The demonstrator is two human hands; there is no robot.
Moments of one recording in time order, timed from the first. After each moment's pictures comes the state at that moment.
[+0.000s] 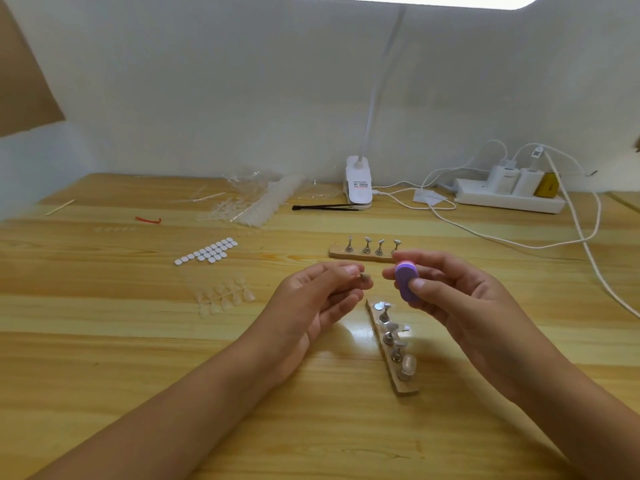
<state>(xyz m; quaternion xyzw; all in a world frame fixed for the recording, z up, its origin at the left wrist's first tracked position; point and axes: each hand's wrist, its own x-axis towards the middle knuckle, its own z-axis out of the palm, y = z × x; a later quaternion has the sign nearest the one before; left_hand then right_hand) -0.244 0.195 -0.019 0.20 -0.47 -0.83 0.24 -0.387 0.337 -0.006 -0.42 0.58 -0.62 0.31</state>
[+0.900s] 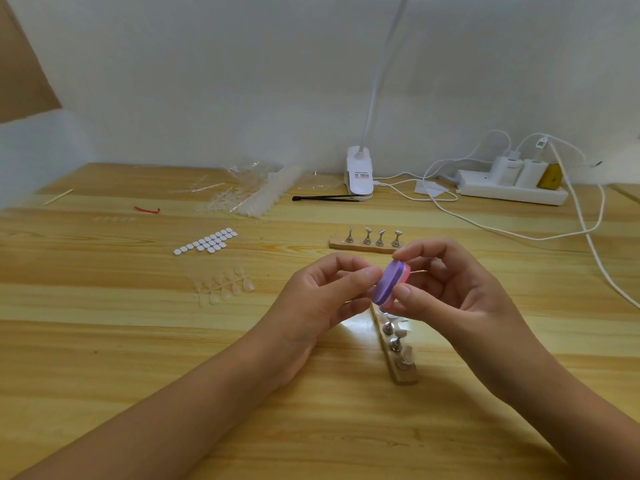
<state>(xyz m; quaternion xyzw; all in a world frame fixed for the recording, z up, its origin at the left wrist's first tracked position) -0.241 0.207 -0.019 0.15 -0.58 -0.78 0.21 -0.363 0.338 0.000 -0.45 0.57 -0.63 0.26</state>
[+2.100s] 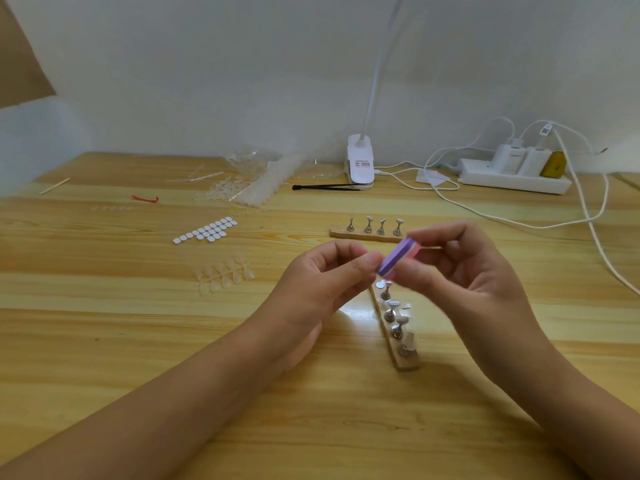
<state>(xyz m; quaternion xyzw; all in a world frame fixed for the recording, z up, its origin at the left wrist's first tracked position) -0.242 0.206 -0.021 0.13 -0.55 -0.79 0.24 -0.359 0.336 -0.002 -0.44 0.59 -0.65 0.20</state>
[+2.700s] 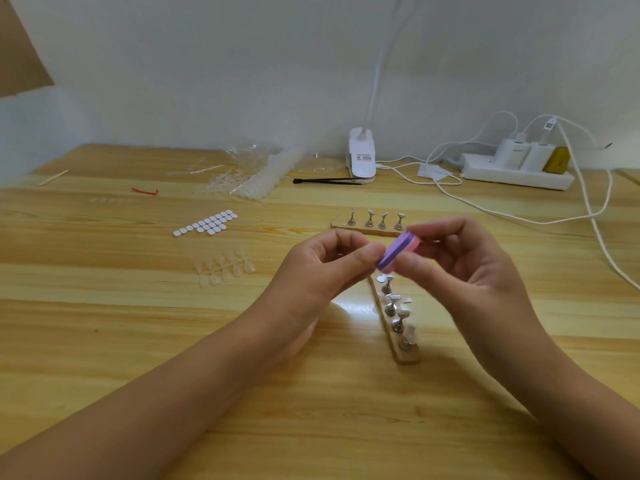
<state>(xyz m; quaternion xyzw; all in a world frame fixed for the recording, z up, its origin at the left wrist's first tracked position) -0.241 0.204 -0.021 0.13 -0.60 -0.75 0.25 -0.359 0.335 -0.005 -0.45 0.57 -0.66 0.20</state>
